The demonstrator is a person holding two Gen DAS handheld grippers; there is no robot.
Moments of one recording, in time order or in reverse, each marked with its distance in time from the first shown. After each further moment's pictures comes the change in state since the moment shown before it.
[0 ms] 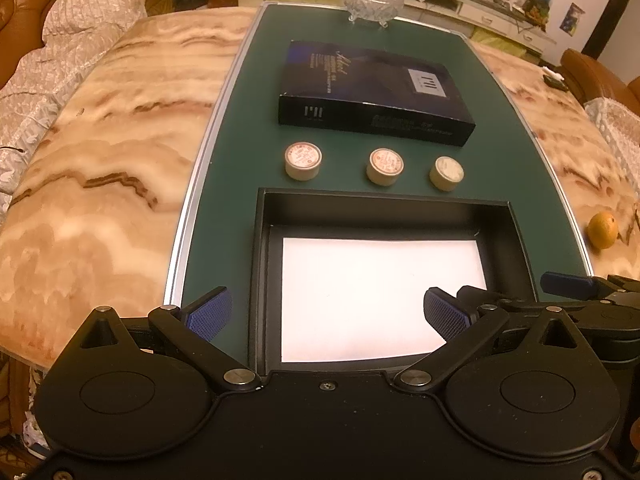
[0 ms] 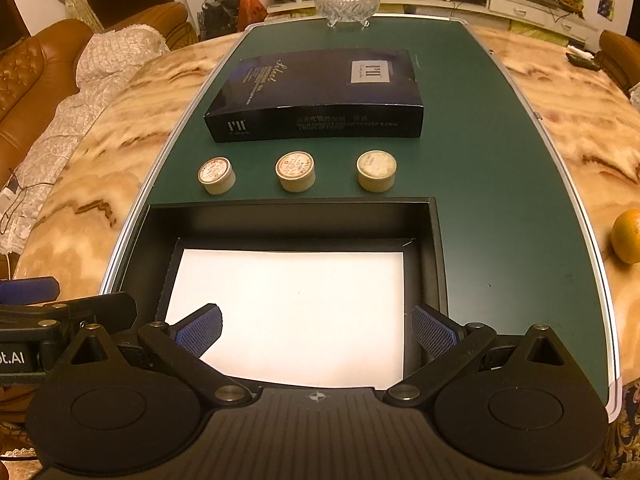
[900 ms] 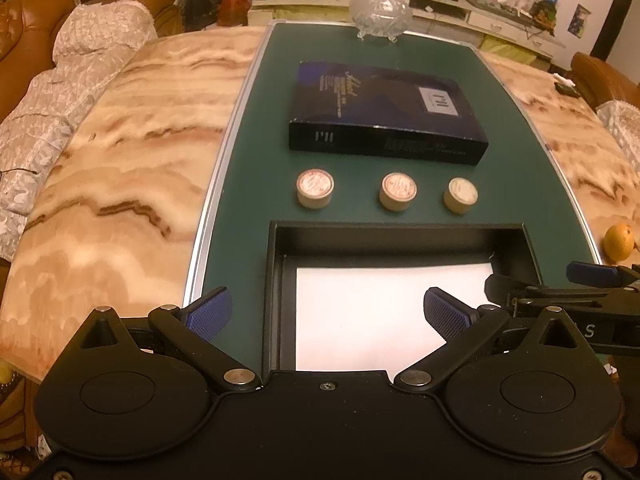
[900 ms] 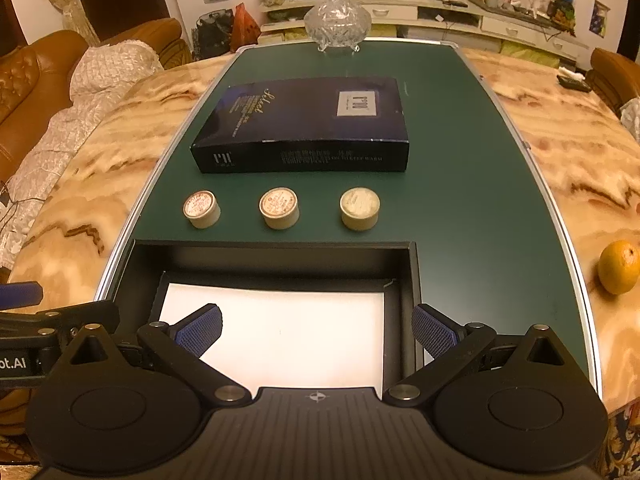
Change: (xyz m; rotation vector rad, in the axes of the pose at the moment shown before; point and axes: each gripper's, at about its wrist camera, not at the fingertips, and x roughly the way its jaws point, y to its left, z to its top) left arm 0.000 -0.006 0.019 0.025 -0.049 0.061; right arm -0.003 -0.007 0.023 -0.015 -0.066 -0.031
